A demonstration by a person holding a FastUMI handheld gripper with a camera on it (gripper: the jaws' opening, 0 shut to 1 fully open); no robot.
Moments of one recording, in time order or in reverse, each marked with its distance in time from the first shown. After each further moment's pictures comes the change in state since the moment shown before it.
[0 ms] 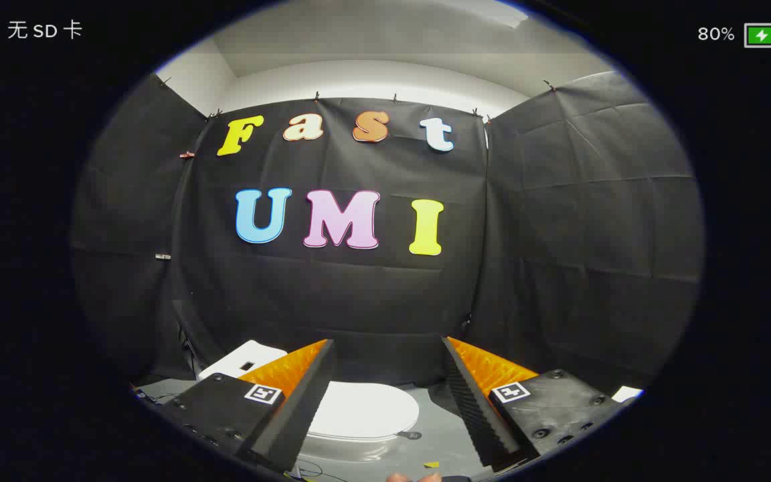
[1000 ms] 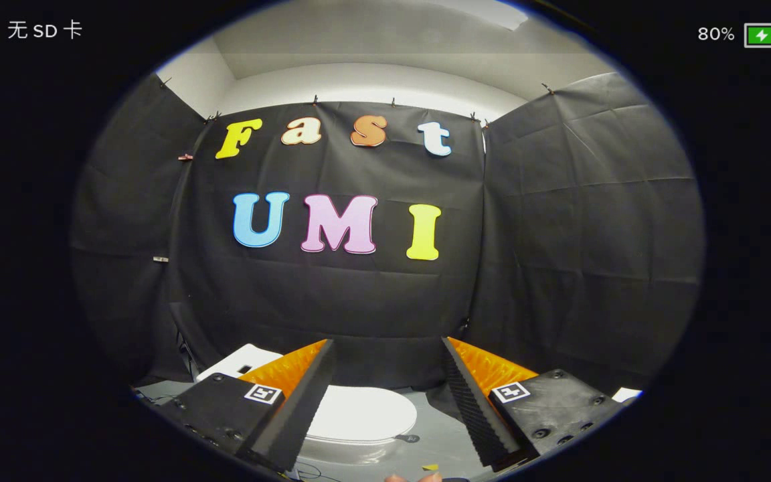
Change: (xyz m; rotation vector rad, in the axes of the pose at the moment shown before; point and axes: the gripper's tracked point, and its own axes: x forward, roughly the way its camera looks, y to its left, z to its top) arm 0.000 -0.001 0.006 0.000 -0.023 -0.004
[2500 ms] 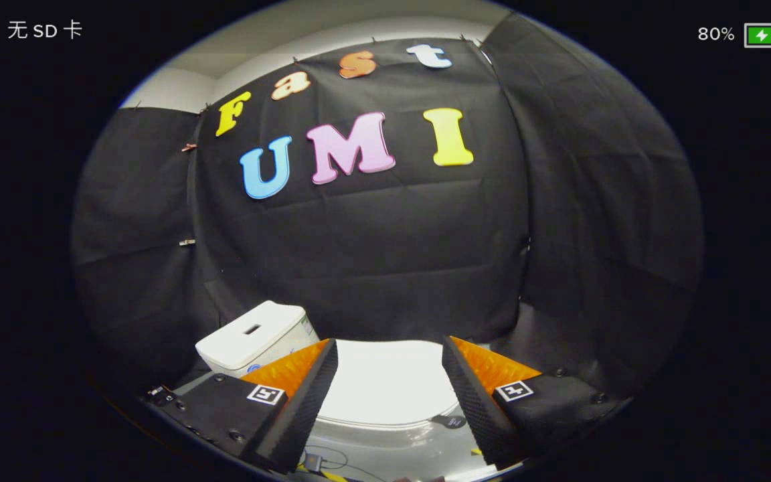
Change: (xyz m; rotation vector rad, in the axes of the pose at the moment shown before) arm 0.144 -0.039 -0.244 0.228 0.295 0.244
